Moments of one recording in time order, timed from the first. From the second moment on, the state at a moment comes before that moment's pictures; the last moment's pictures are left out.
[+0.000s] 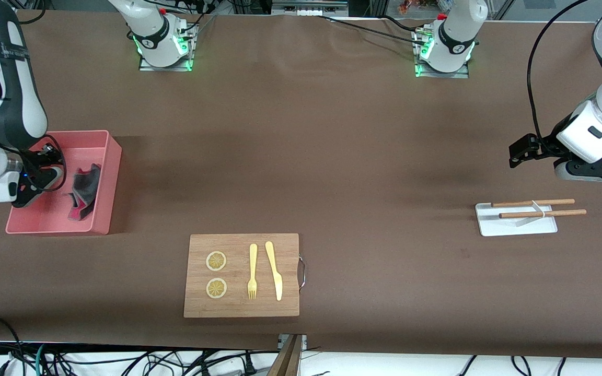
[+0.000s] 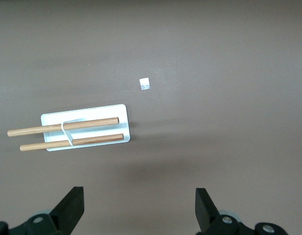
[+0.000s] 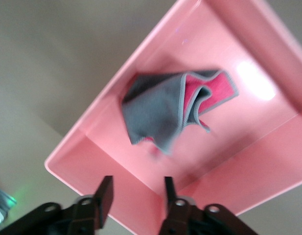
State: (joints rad) left arm 0.01 0.09 -0.06 -1.65 0.02 1.76 -0.01; right arm -0.27 0.32 0.09 -1.78 -0.19 1.84 -0.90
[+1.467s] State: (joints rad) left arm 0.01 0.09 -0.06 -1.65 0.02 1.74 -0.01; right arm -0.04 0.04 0.15 -1.60 -0.01 1.53 -0.05
